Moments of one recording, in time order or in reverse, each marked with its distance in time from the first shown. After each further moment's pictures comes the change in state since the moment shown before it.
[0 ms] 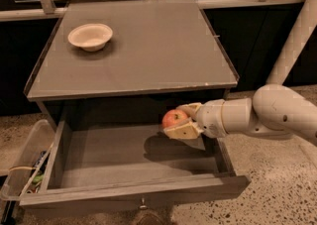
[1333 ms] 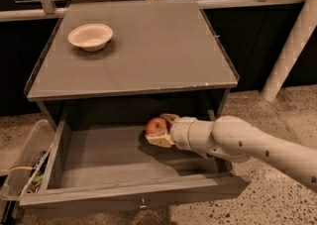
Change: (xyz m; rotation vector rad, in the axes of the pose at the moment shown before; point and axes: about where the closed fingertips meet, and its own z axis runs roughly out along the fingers) arm 0.042 -0.023 0.103 0.162 -0.054 -0.072
